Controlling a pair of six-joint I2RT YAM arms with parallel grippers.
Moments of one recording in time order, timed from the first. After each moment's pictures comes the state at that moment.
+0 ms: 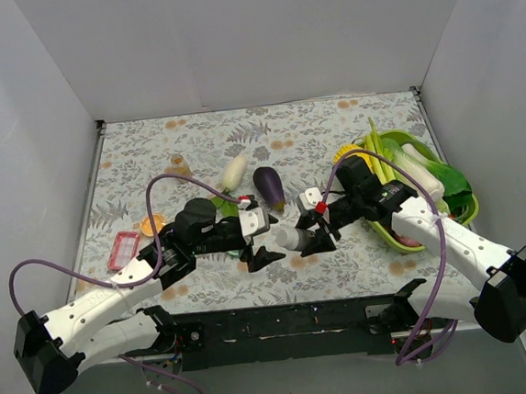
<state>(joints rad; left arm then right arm) -0.89 0.95 0.74 -0.04 0.52 0.24 0.61 1.17 0.90 -0.62 -1.07 -0.83</state>
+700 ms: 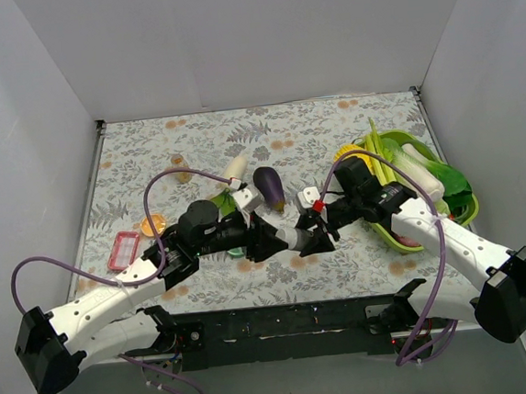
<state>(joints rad) -0.89 0.98 0.70 0.05 0.47 -0.19 0.61 1.17 0.89 -0.60 -1.05 -0.78</state>
